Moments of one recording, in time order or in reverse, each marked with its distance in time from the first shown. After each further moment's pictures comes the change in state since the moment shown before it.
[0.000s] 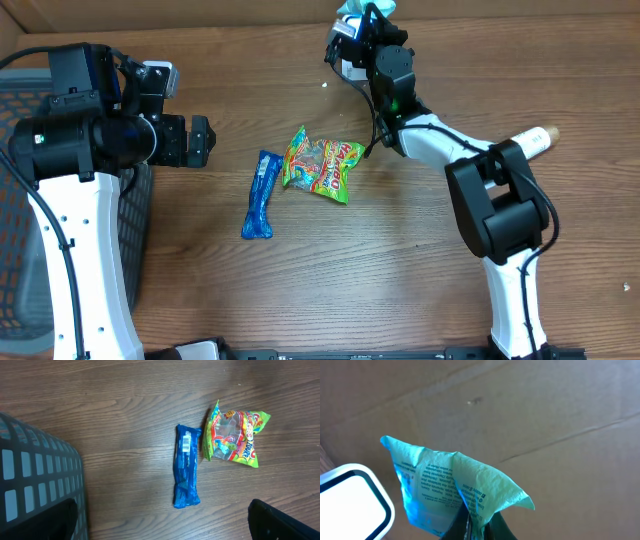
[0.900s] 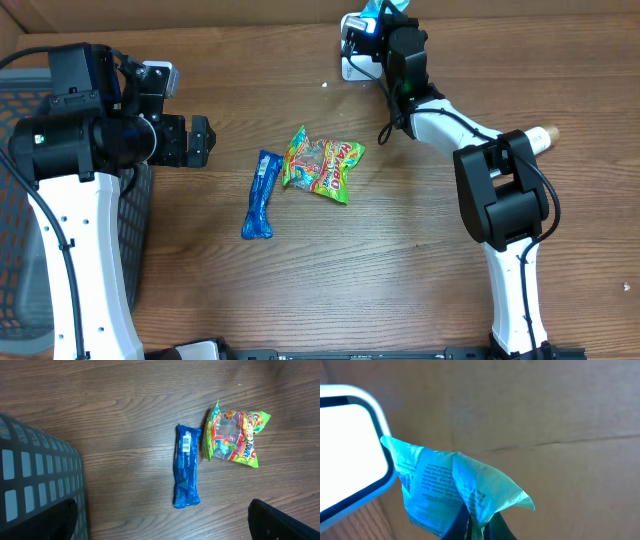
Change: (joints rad) left arm 0.000 0.000 0.000 0.000 0.000 0.000; right arm -0.071 0.079 0.119 -0.182 -0.049 -0.194
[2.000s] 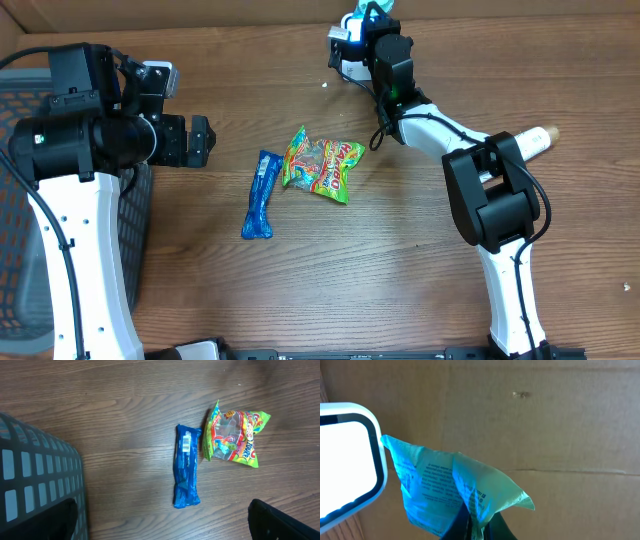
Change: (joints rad) left arm 0.000 0.000 0.000 0.000 0.000 0.000; right arm 0.047 0.005 0.000 0.063 0.037 -0.174
